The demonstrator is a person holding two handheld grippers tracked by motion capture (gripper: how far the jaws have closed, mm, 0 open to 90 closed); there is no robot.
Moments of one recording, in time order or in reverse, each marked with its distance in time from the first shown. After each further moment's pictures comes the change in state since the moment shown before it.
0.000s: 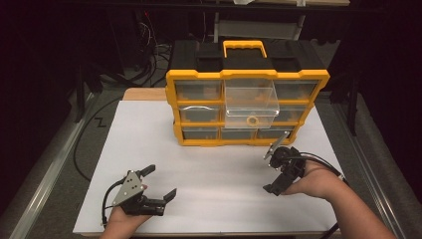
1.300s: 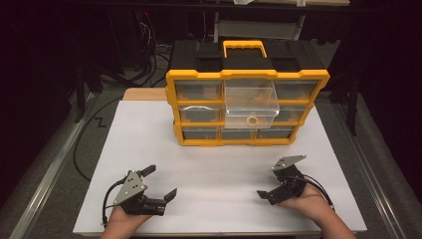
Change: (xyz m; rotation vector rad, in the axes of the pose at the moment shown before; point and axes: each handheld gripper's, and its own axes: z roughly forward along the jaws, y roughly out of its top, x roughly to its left) left arm 0.001 -0.001 0.002 0.016 0.000 -0.006; right arm 0.001 -0.053 0.066 -0.368 0.033 0.182
